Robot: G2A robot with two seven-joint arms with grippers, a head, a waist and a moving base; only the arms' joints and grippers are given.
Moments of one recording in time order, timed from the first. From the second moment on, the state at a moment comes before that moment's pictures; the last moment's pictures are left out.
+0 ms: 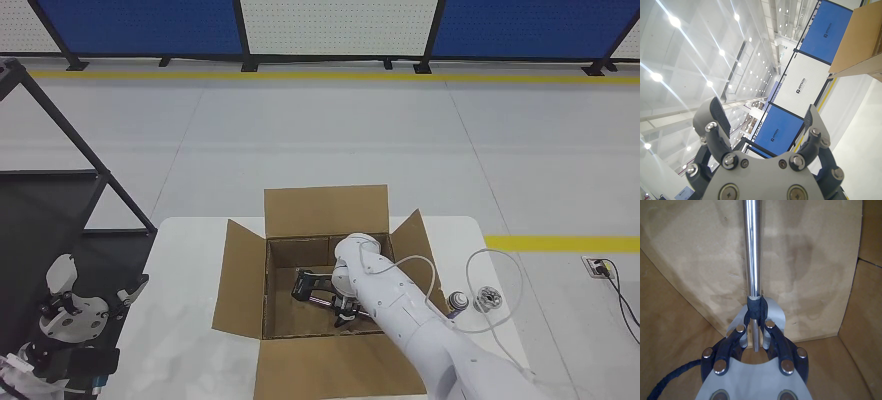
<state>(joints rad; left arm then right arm) 1.40 -1.02 -1.92 -1.68 2.09 0.07 0.89 -0.08 -1.79 0.29 -0.25 -0.83 -0.71 1.00</state>
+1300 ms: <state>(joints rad) 1.44 -1.02 -1.92 -1.67 2.08 0.12 0.90 -0.16 -1.62 0.38 -0.67 -1.08 -0.56 0.89</state>
